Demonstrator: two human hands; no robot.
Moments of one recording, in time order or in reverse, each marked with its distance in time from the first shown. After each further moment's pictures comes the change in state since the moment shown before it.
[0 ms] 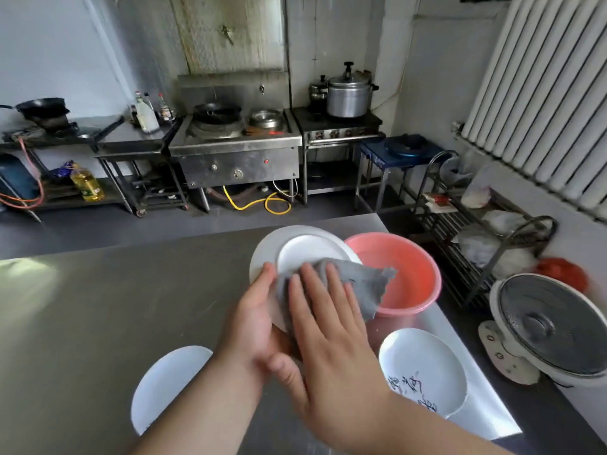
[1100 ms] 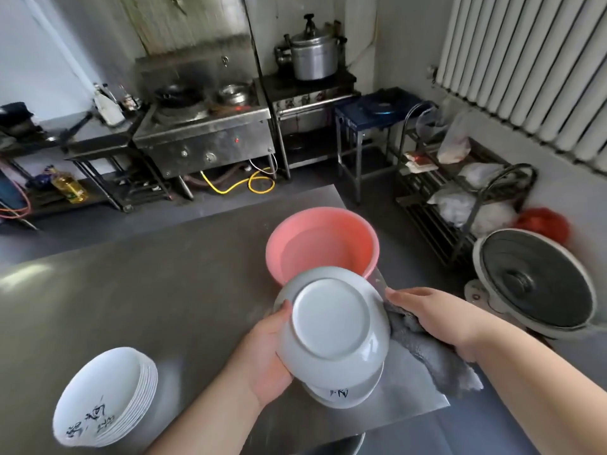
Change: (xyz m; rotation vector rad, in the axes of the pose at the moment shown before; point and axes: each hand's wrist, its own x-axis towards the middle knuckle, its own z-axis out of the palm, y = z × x) left_hand 0.099 -0.182 0.066 0.321 0.241 -0.080; right_hand -0.104 0.336 -0.098 0.867 -0.549 1.039
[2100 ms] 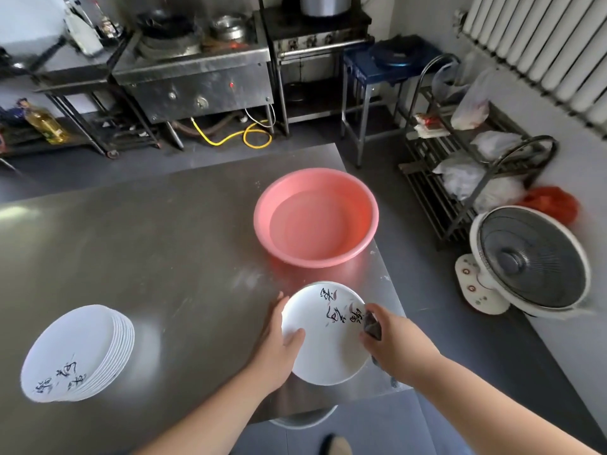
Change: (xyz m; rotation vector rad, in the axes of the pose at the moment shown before) left_hand 0.079 -0.131 -0.082 0.954 0.179 0.116; right_hand 0.061 0.106 0.057 -0.644 0.146 -0.067
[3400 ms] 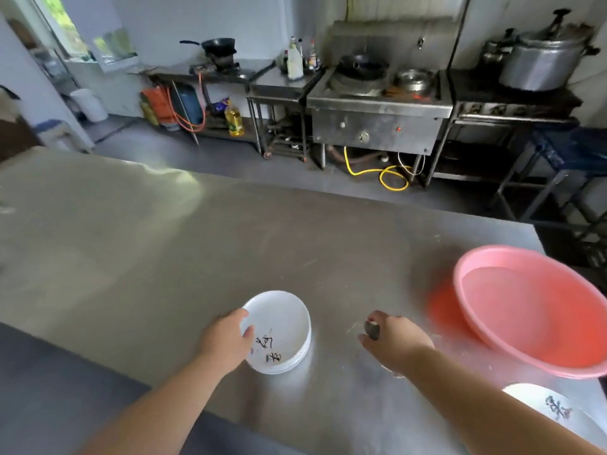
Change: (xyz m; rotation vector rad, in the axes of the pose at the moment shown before) left_hand -0.094 -0.204 -0.385 0.445 0.496 -0.394; right_hand 0.080 -0.347 0.148 -0.397 -0.134 -0.386
